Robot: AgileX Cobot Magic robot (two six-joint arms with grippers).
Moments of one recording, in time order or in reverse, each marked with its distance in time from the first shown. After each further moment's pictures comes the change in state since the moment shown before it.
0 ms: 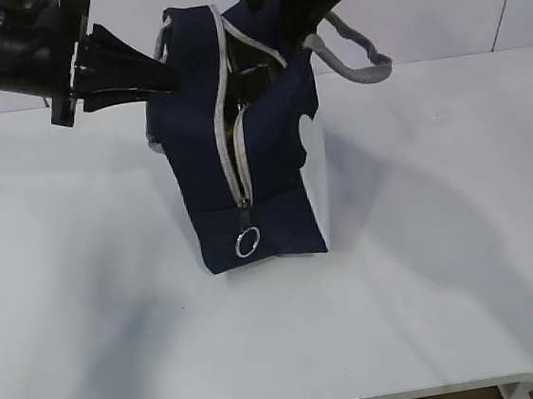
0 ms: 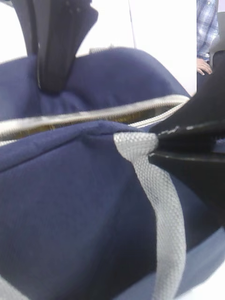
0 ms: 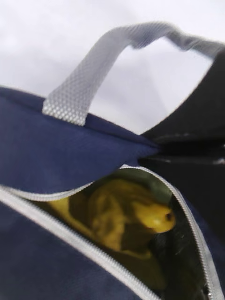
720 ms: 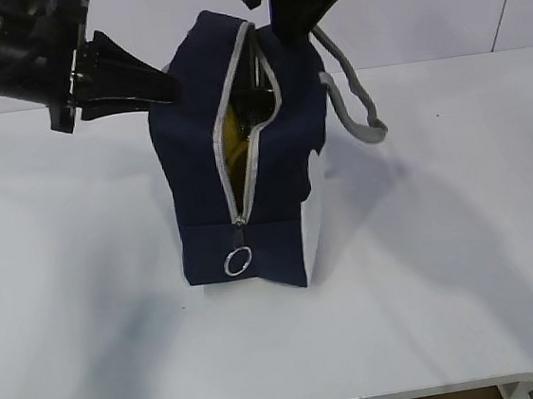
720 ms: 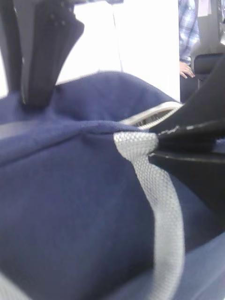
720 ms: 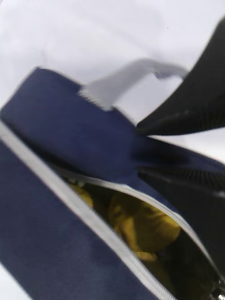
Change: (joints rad) left arm 0.000 0.000 0.000 0.031 0.054 0.000; right arm 0.000 -0.005 0.012 0.000 -0.023 0.008
